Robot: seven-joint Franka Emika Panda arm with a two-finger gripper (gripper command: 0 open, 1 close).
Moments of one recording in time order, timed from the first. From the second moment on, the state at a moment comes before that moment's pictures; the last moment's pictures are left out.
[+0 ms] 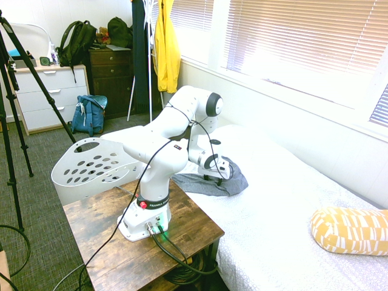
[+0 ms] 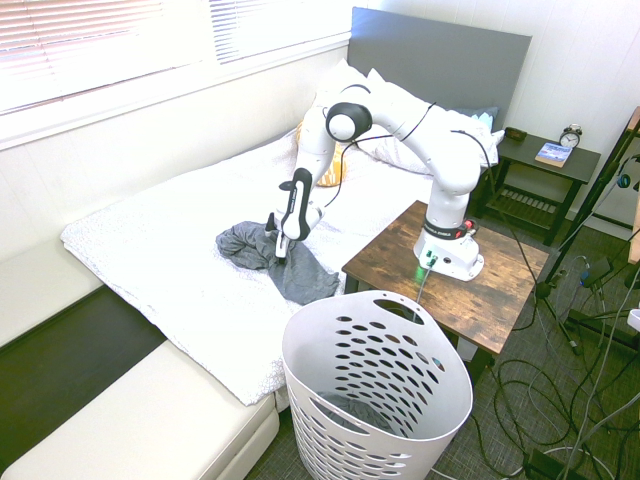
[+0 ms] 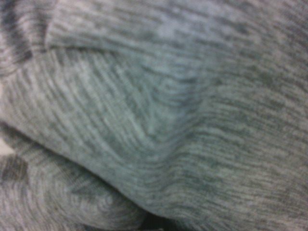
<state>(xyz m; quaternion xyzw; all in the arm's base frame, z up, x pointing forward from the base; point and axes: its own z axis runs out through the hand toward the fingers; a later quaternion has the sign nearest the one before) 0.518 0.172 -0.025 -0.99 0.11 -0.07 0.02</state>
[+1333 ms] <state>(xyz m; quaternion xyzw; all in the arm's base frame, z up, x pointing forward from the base) 0.518 0.200 0.152 -0.98 0.16 -0.15 0.01</state>
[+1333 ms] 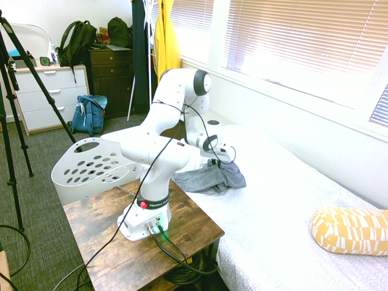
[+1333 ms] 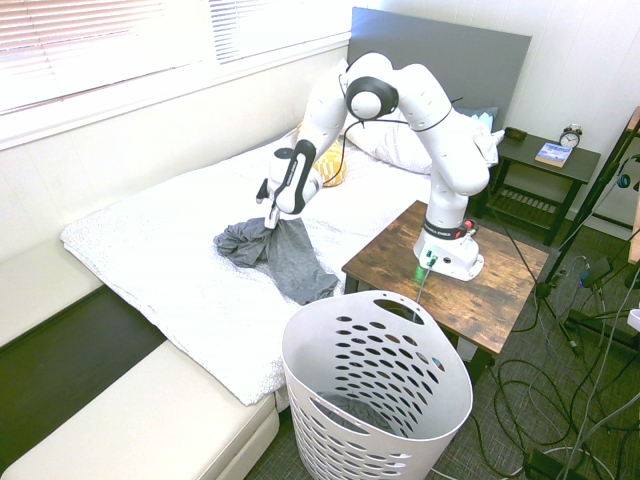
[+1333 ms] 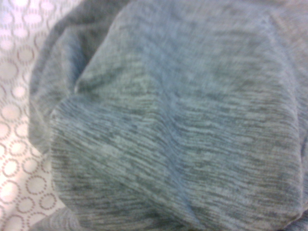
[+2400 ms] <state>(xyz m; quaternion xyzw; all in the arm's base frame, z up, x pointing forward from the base) 0.257 0.394 0.579 -0.97 0.09 -0.20 0.07</state>
